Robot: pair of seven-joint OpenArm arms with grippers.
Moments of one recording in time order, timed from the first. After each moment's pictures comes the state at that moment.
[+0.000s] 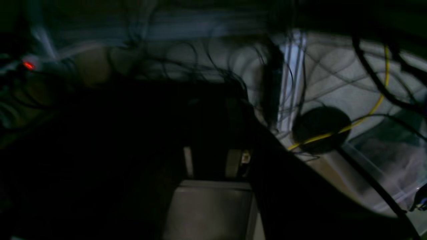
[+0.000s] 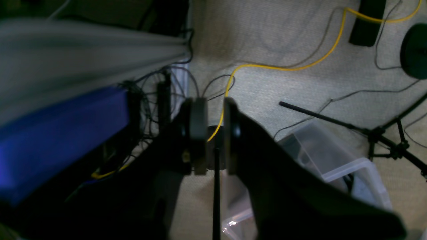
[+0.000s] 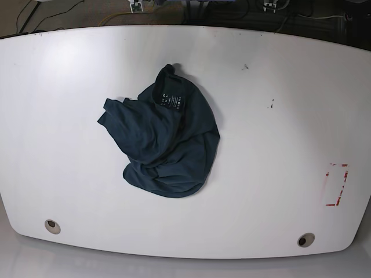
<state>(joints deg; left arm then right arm) 32.5 -2.0 -13.9 49.3 12.4 -9.2 0.8 -41.7 -1.5 7.3 67.7 -8.0 10.6 -7.8</state>
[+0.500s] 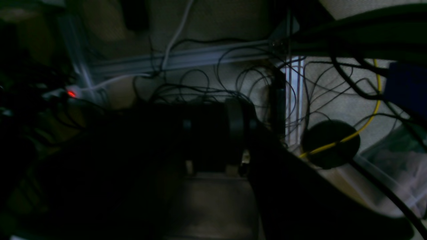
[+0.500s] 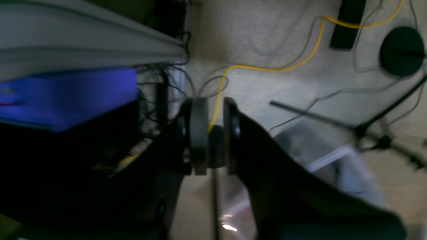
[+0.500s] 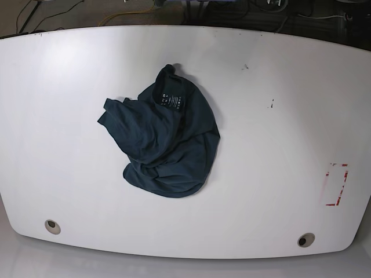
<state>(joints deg) 48.6 -0.6 -13.6 75.8 12.4 -9.4 1.2 -55.0 -1.4 7.1 85.1 -2.0 10.6 -8.5</state>
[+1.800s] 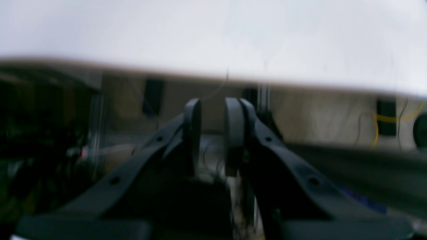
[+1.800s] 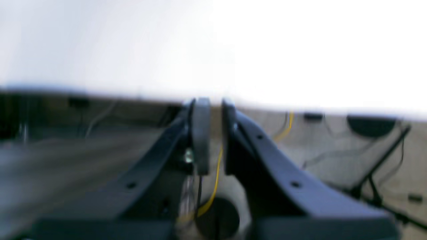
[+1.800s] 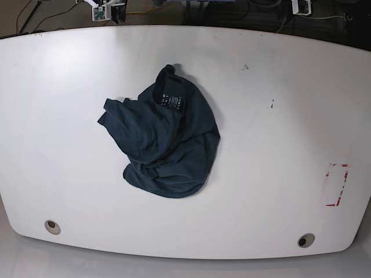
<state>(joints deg) 64.6 -0.4 -13.7 114.4 -6.7 -9.4 1.7 -60.8 3.0 9.5 113.5 8.3 10.3 -11.5</state>
